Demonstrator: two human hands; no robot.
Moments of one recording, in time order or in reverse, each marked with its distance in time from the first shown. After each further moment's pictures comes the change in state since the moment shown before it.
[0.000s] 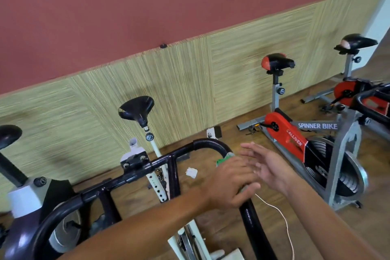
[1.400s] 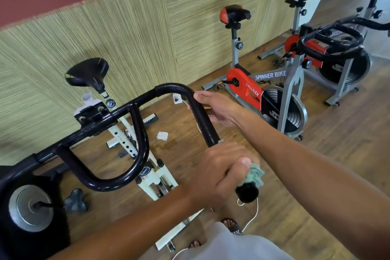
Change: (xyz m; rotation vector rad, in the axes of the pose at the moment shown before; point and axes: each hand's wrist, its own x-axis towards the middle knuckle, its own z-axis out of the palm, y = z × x) left_hand -0.051 0.125 0.025 -0.520 0.141 -0.118; right_hand -0.028 0.015 0.029 -0.338 -0.044 -0.023
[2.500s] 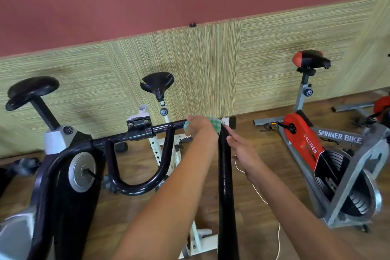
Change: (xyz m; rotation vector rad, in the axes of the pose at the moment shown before) left_hand 0.143 -0.090 -0.091 -0.612 1.610 -1.231; right_hand 0.018 0.002 -0.009 -0.189 -0.098 -0.134
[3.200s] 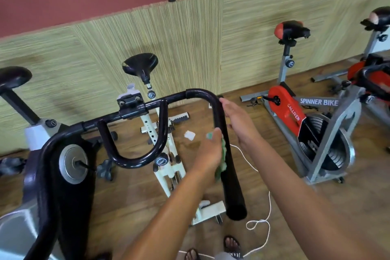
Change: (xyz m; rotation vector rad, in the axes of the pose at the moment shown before) left_hand -0.078 -0.058 -0.120 0.786 -0.538 0.099; right_hand -0.033 -0.010 0.017 -0.044 0.176 -0.054
